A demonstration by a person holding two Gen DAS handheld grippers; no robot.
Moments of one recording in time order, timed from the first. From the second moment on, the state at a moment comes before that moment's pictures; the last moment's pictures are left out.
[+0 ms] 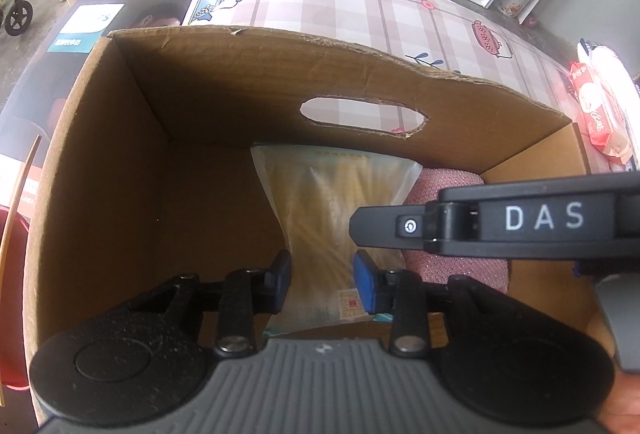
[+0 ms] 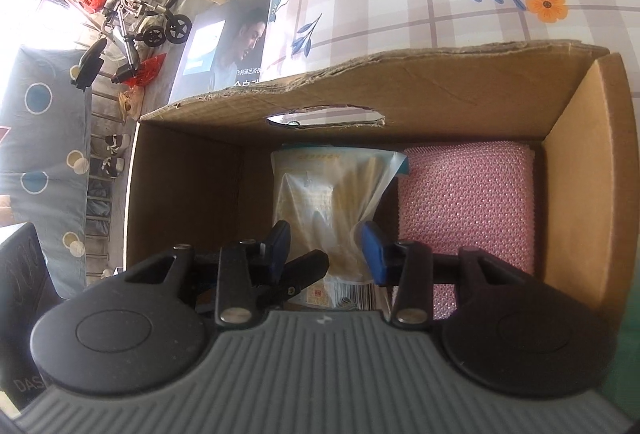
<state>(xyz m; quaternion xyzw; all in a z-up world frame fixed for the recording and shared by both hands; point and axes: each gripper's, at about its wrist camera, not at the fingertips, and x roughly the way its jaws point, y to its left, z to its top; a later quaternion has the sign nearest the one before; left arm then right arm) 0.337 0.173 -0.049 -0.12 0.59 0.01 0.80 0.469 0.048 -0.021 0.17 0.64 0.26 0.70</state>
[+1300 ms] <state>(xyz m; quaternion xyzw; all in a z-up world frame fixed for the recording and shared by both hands) 0.244 -0.058 0.049 -0.03 0.47 -0.20 0.86 0.283 -0.345 0.076 0.26 0.49 0.09 0.83</state>
